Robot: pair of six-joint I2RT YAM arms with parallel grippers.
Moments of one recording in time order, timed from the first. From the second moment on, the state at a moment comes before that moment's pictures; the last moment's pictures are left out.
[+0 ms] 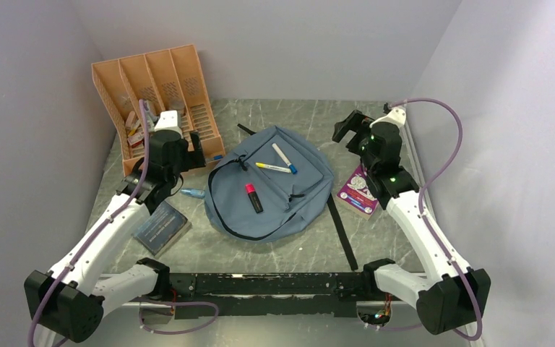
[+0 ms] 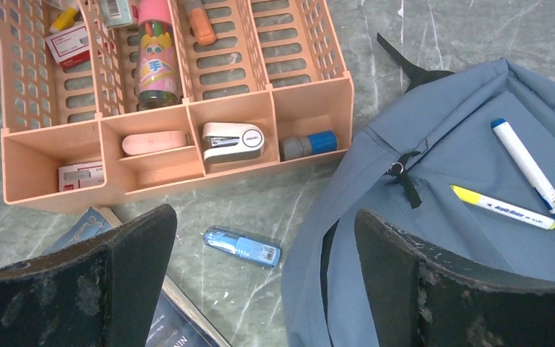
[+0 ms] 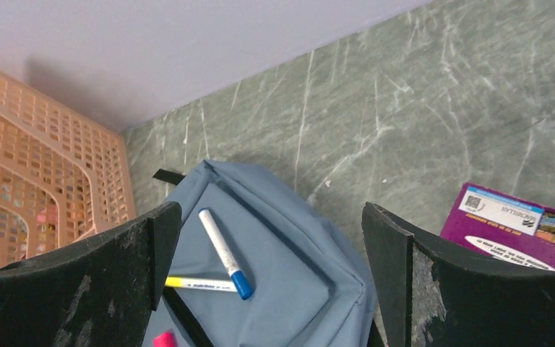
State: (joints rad) left arm -0.39 1.03 0.92 -0.37 -0.42 -0.31; right arm 0.26 1.07 0.94 -0.11 0.25 0.49
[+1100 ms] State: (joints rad) left arm -0.29 1.10 0.92 -0.37 -0.25 -0.35; right arm 0.55 1.84 1.45 -0.40 0.00 0.10
